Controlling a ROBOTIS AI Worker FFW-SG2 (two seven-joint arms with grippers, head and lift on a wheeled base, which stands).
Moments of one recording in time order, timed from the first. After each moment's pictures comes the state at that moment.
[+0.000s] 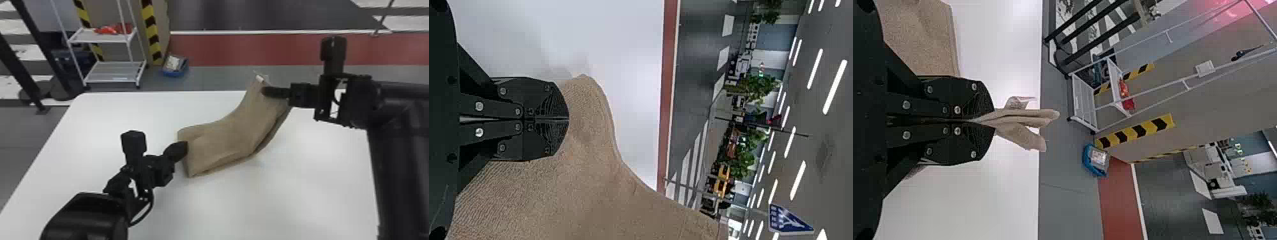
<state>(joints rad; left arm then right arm) 0.06 0.15 -0.09 -1.63 0.23 0.36 -0.28 -0.46 0.00 -0.06 -1.63 -0.07 1.12 0.51</state>
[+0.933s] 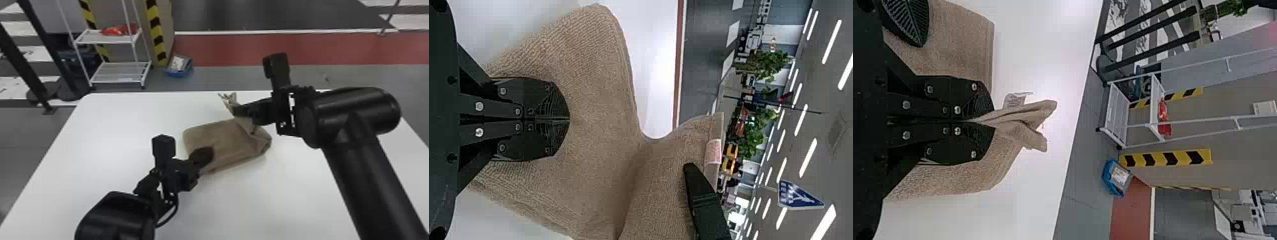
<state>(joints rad) 0.02 0.13 -0.20 -1.53 0.22 0.32 -0.26 -0.45 0.00 0.25 -1.56 -0.05 1.04 0.39</state>
